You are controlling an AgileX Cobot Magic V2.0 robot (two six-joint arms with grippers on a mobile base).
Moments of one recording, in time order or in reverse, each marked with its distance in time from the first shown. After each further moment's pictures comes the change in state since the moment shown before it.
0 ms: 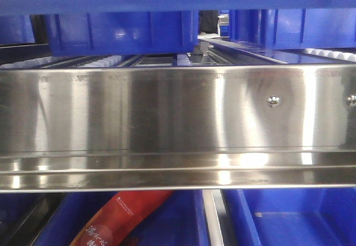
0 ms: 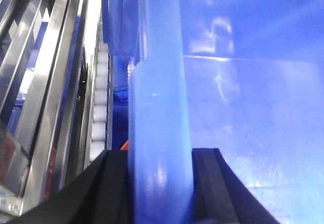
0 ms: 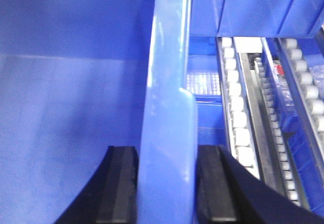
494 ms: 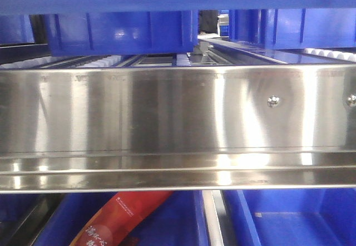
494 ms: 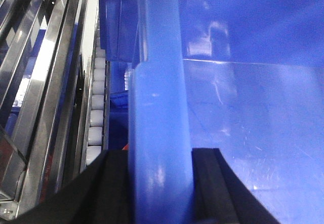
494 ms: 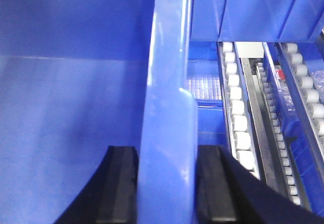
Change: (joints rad) left arm 0.000 -0.012 0.011 -0.004 -0.022 -0.002; right arm 0.000 -0.008 0.005 0.000 -0.016 0.002
